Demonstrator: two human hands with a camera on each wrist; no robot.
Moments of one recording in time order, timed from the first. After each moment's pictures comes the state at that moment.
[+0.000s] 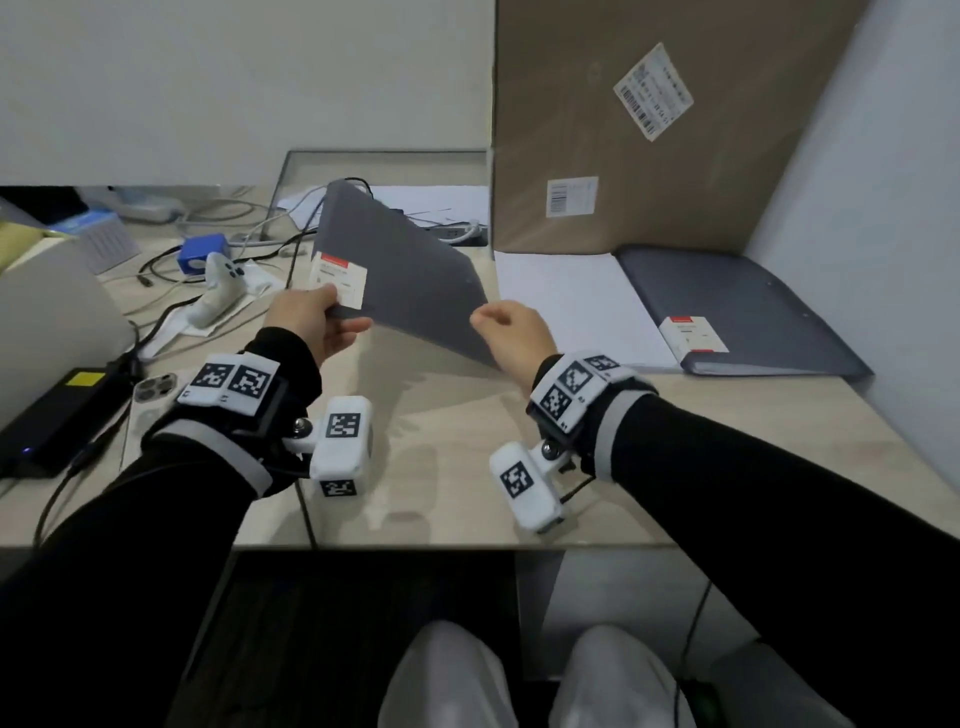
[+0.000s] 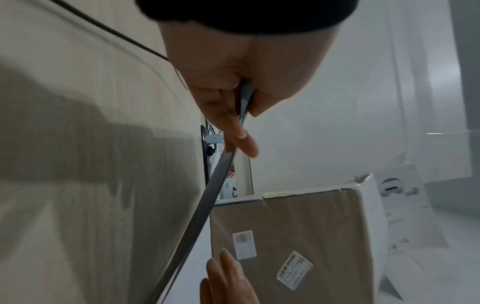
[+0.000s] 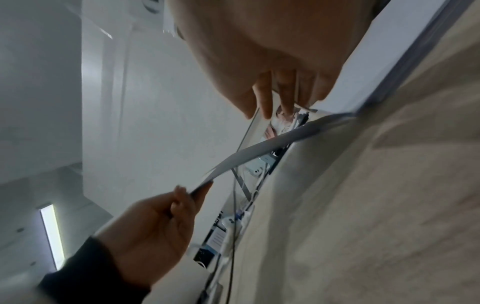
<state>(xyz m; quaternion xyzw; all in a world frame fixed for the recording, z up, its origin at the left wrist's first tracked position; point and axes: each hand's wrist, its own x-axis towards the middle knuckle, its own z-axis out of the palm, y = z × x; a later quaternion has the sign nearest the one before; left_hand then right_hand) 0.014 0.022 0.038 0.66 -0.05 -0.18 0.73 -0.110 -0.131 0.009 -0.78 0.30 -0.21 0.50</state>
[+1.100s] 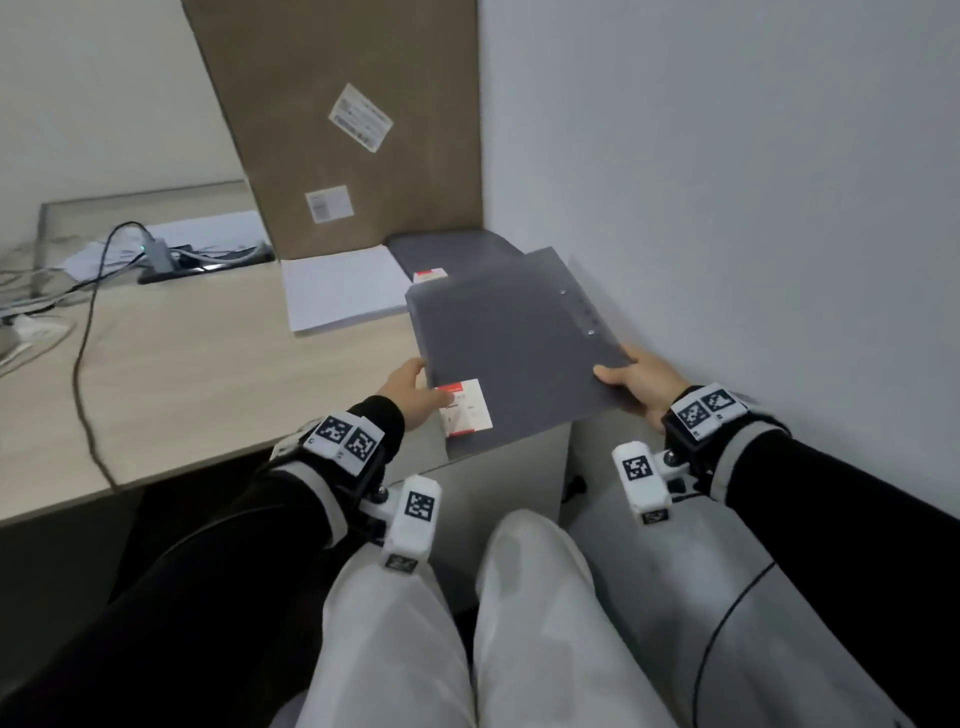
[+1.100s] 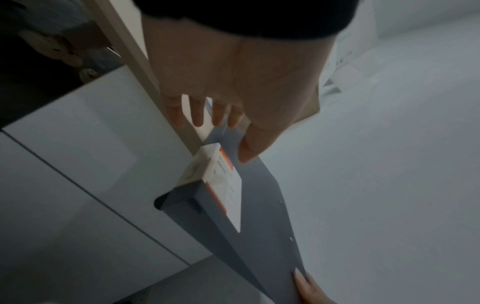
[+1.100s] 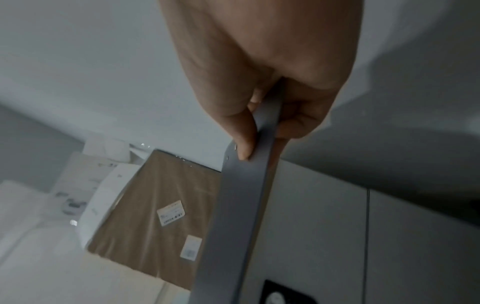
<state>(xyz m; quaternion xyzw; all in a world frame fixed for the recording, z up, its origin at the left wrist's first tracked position) -0.321 -0.049 -0.017 0.79 -0.40 -0.30 0.34 -0.540 -0.215 -0.053 -0.56 0.46 -0.32 0.61</state>
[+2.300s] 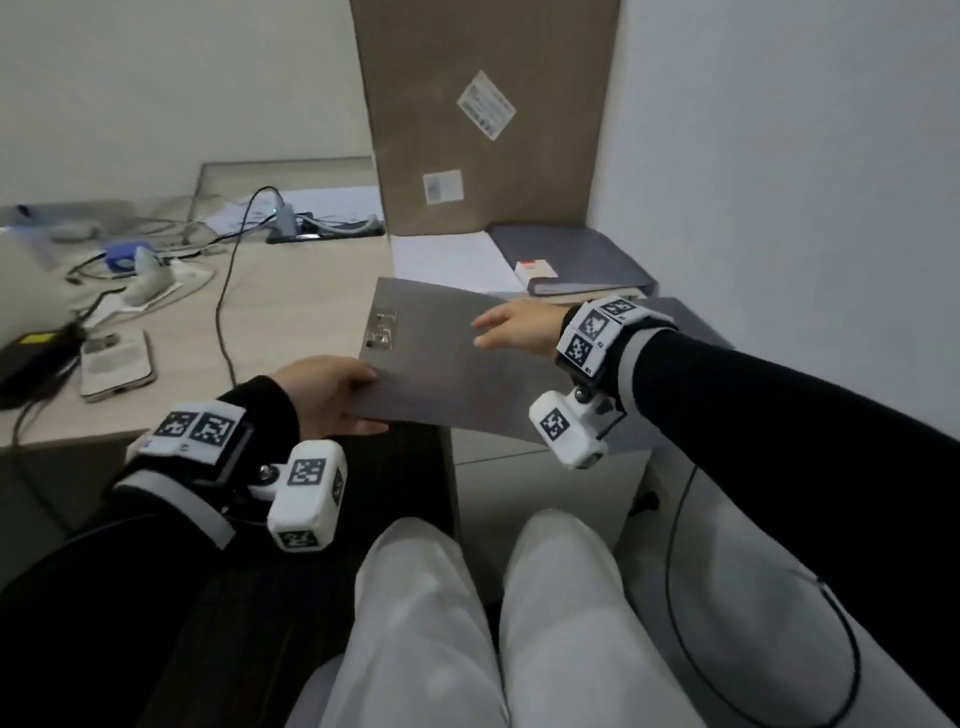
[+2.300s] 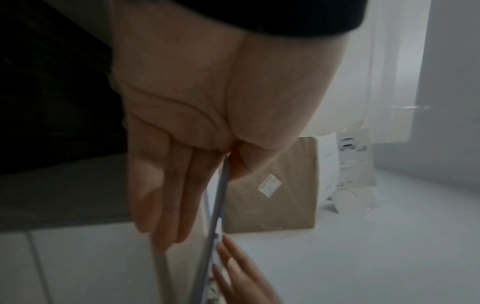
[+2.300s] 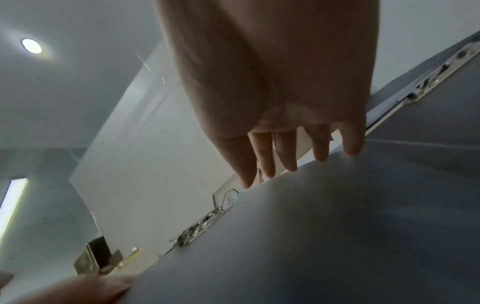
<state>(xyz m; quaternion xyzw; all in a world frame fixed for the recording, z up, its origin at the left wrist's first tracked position) -0.220 0.091 0.013 0.68 -0.19 -0.47 0.53 -0.344 -0.110 0.034 -0.90 0.28 0.01 0.35</state>
